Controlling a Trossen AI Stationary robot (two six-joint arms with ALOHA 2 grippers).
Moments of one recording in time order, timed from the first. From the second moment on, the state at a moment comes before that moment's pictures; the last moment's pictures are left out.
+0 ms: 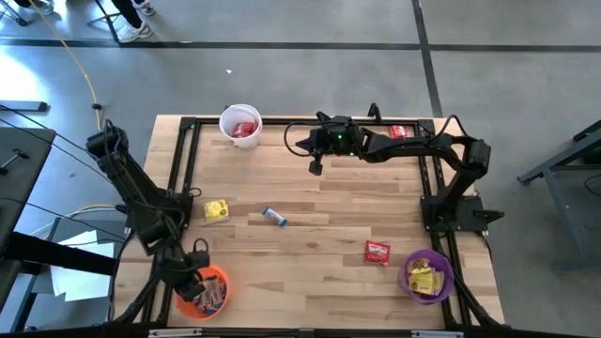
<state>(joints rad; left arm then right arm) -1.00 1.12 0.60 -0.30 0.22 -1.88 -0.36 1.72 1.08 0.26 -0.10 -0.27</state>
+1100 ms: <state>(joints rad) -0.70 0.86 0.66 -0.39 0.28 -1.30 -0.36 1.71 1.08 0.24 -0.08 -0.34</state>
